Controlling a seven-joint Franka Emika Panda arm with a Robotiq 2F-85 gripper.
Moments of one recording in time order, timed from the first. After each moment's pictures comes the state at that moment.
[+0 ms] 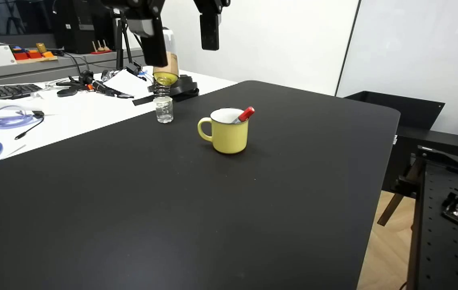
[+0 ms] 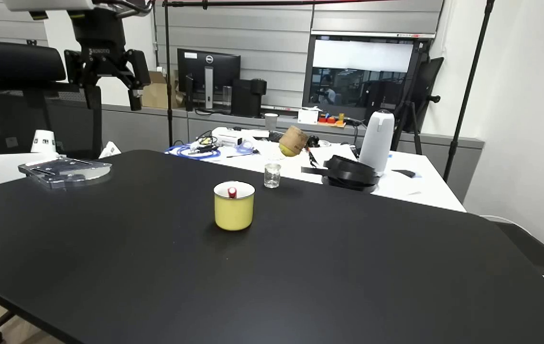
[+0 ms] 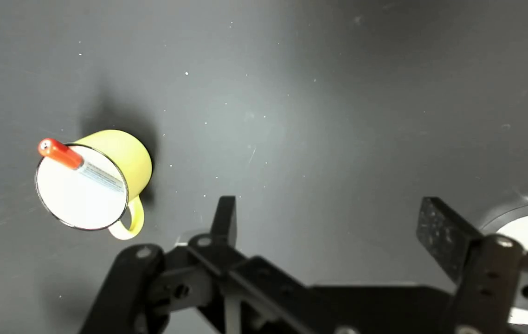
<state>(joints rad) 0.12 -0.15 0.24 -2.38 -0.02 2.27 0.17</state>
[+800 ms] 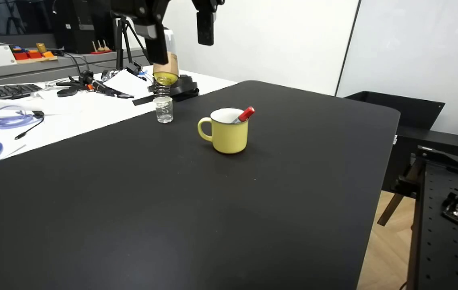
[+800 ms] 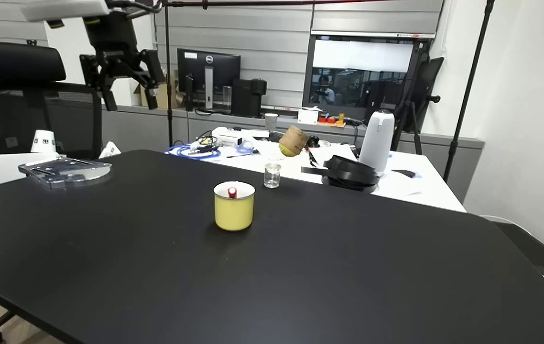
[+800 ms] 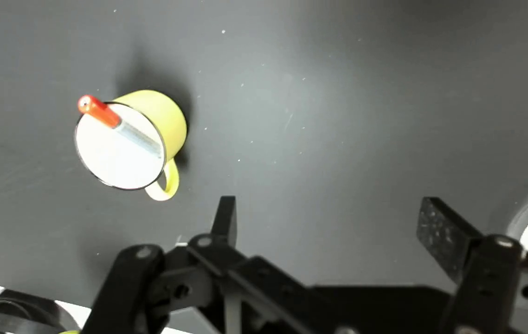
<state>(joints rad) 0.11 -0.13 0.22 -2.39 -0.14 2.36 0.21</state>
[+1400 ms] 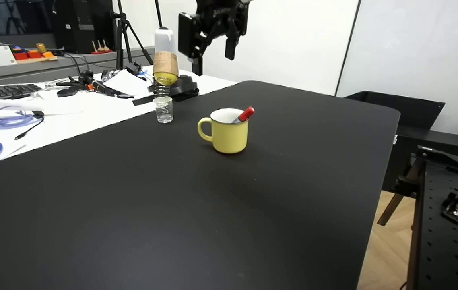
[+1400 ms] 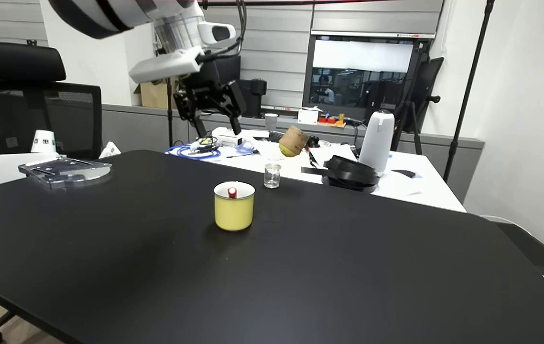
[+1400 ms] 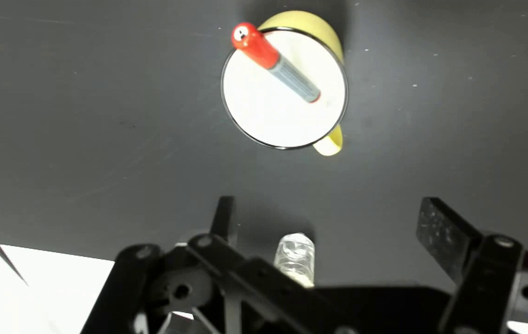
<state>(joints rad) -0.02 0.06 0.05 -2.38 -0.50 2.70 0.46</state>
